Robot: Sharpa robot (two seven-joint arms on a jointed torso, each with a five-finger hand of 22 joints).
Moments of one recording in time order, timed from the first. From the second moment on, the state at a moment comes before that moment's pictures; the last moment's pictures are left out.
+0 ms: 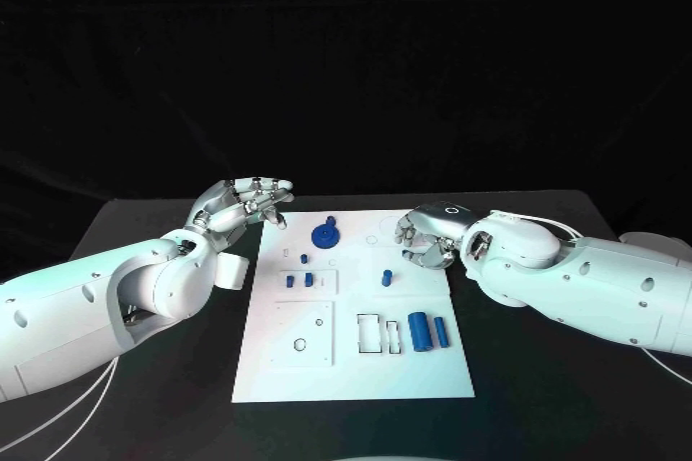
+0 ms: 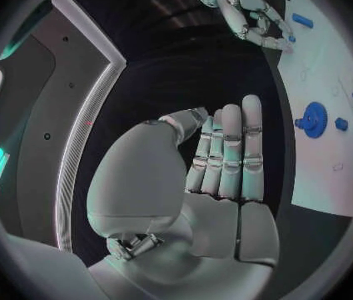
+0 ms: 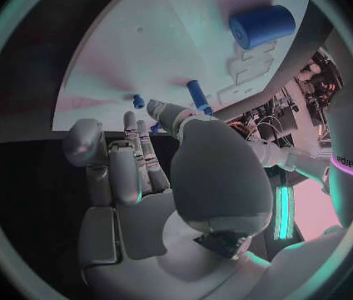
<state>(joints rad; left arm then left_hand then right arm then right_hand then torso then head) 1.08 -0.95 0.07 1.57 -0.06 -0.25 0.45 1.37 -0.17 0.57 0.05 0.18 0.94 0.16 0.31 0.23 1.04 0.10 0.45 0.12 1.08 0.03 1.07 0.38 0.18 1.03 0.11 0.85 0.51 1.23 -0.74 -0.11 1.44 -1.65 -0.25 -0.11 1.30 -0.22 0.59 0.02 0.15 0.86 0.19 0.37 0.24 1.02 0.12 0.27 0.16 1.46 0.03 1.37 1.22 0.12 1.32 0.13 1.06 1.22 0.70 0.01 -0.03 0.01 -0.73</state>
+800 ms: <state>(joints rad) 1.08 -0.97 0.07 1.58 0.00 -0.25 0.48 1.37 -0.17 0.56 0.05 0.18 0.94 0.17 0.31 0.23 1.03 0.10 0.45 0.13 1.08 0.02 1.08 0.38 0.18 1.03 0.12 0.84 0.51 1.22 -0.72 -0.11 1.41 -1.74 -0.21 -0.16 1.31 -0.20 0.62 -0.01 0.12 0.92 0.17 0.37 0.25 1.10 0.09 0.27 0.14 1.47 0.02 1.39 1.25 0.11 1.36 0.11 1.14 1.29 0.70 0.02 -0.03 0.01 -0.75</state>
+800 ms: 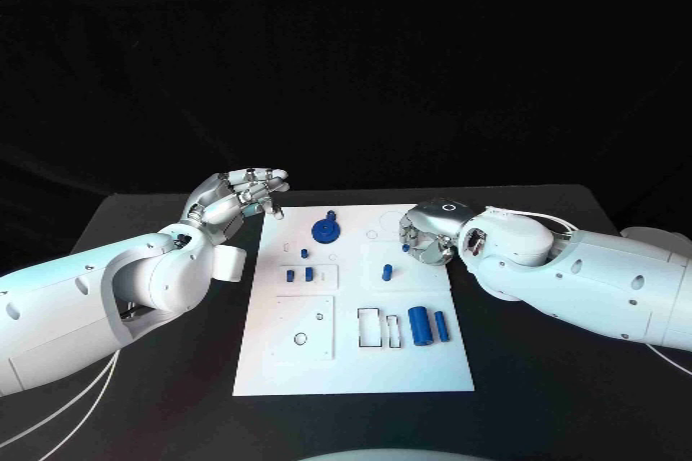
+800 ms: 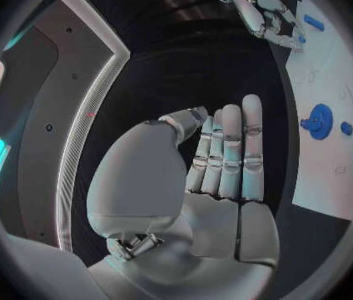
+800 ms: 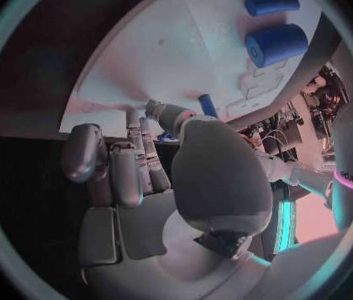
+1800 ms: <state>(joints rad) 1.08 -0.97 0.07 1.58 0.00 -0.25 0.48 1.38 -0.17 0.56 0.03 0.18 0.93 0.17 0.31 0.24 1.01 0.10 0.46 0.13 1.07 0.03 1.08 0.38 0.18 1.04 0.11 0.83 0.50 1.21 -0.70 -0.11 1.41 -1.75 -0.24 -0.16 1.31 -0.17 0.63 -0.03 0.11 0.96 0.15 0.37 0.26 1.14 0.08 0.27 0.14 1.47 0.00 1.39 1.25 0.11 1.36 0.11 1.16 1.31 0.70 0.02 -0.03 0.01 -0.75</state>
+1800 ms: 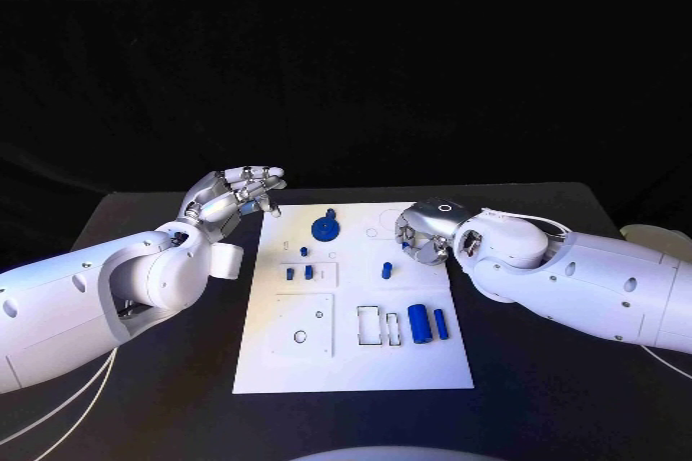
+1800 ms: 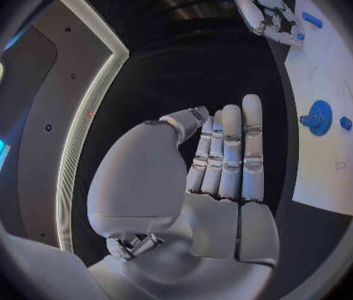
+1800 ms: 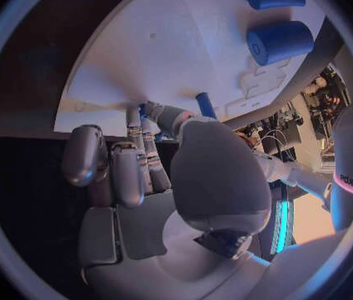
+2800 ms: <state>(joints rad) 1.08 -0.97 0.07 1.58 0.00 -0.25 0.46 1.38 -0.17 0.56 0.02 0.18 0.93 0.17 0.31 0.24 1.00 0.11 0.46 0.13 1.06 0.03 1.08 0.38 0.18 1.04 0.11 0.83 0.50 1.21 -0.70 -0.12 1.41 -1.76 -0.26 -0.18 1.32 -0.13 0.67 -0.07 0.07 0.99 0.15 0.37 0.27 1.17 0.08 0.26 0.14 1.47 0.00 1.40 1.25 0.09 1.38 0.09 1.20 1.31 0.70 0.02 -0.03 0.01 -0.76</state>
